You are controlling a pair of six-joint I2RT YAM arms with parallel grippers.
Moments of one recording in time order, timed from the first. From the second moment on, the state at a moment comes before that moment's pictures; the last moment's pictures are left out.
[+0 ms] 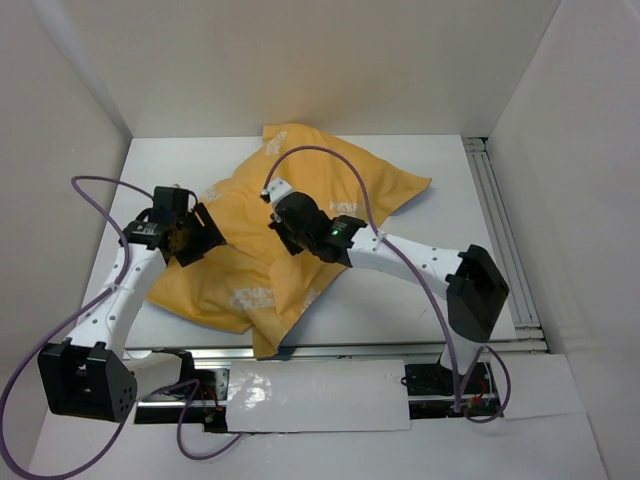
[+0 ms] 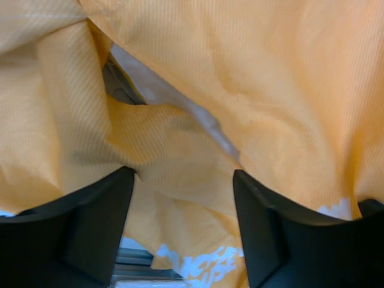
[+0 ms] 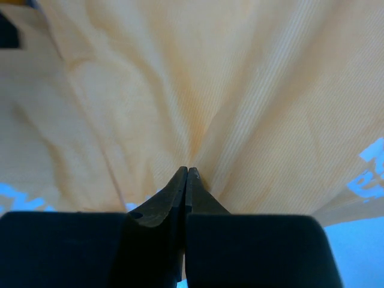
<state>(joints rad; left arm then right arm) -0.08 1.16 1.01 -0.79 -0.02 -0.66 0.97 1.74 1.41 -0.34 0.27 0.11</state>
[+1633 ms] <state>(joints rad) 0.22 1.64 1.11 -0.70 -0.02 -0.65 0.34 1.71 1.24 -0.33 0.25 0.41</state>
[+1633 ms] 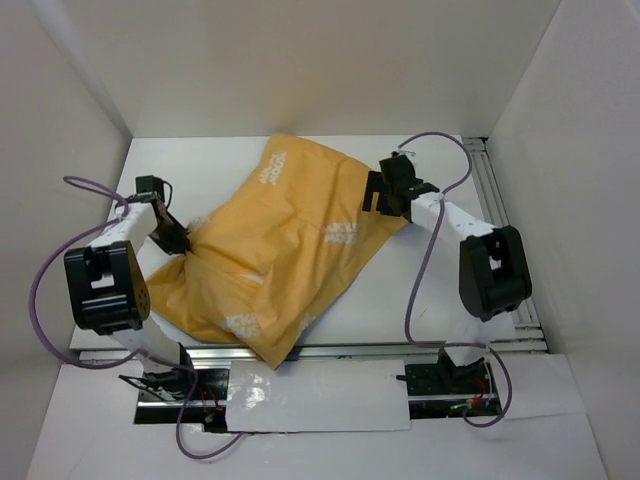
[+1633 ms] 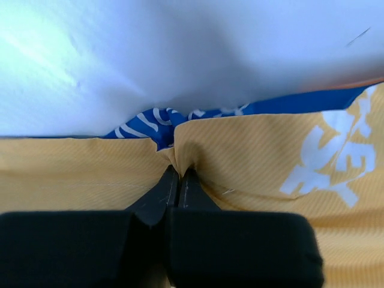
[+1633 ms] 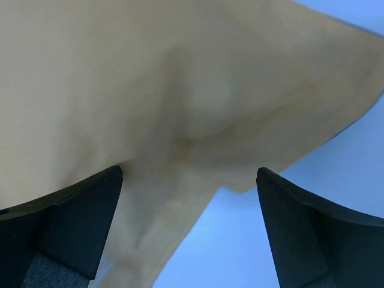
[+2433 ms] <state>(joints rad) 0.22 2.19 1.85 -0.60 0.16 -0.54 0.07 1.87 1.13 -0.15 -0.10 0.31</state>
